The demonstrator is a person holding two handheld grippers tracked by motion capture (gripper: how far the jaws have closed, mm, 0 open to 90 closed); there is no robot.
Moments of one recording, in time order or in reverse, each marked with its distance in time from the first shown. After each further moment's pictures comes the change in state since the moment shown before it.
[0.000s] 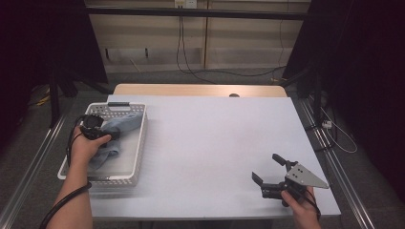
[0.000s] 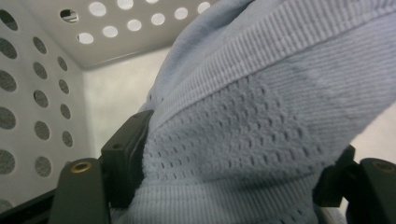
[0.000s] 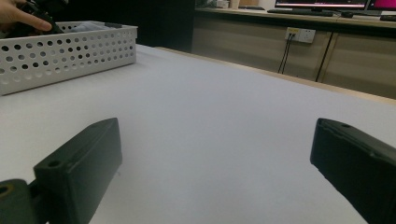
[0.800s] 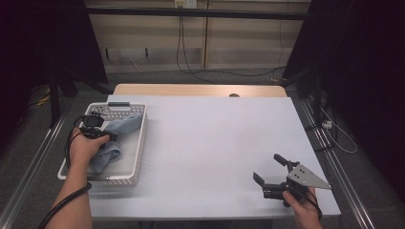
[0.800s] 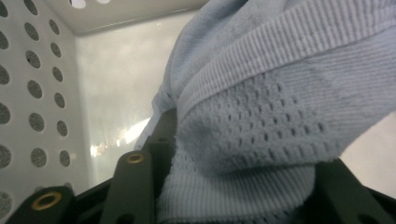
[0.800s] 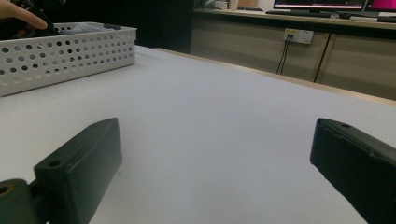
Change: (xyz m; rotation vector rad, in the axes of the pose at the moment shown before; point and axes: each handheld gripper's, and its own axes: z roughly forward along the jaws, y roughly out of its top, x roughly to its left) left arm -0.009 0.006 -0.014 0.109 0.001 -0.048; right arm -0.002 0.000 -0.003 -0.005 -0.007 0.000
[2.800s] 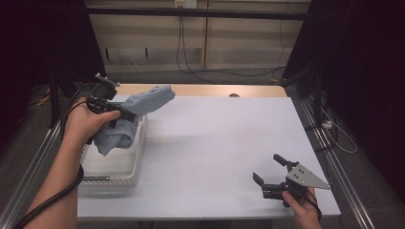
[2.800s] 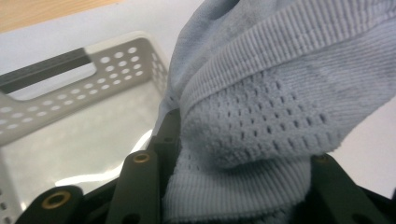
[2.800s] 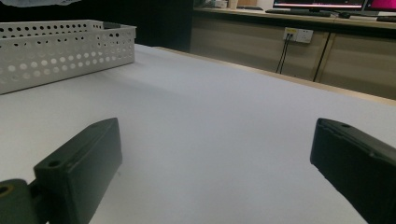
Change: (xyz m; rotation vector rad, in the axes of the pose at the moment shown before) left arm -0.082 0.076 -0.111 -0.033 -0.268 0.168; right arm 0.001 0.000 0.001 0.005 0.000 -0.002
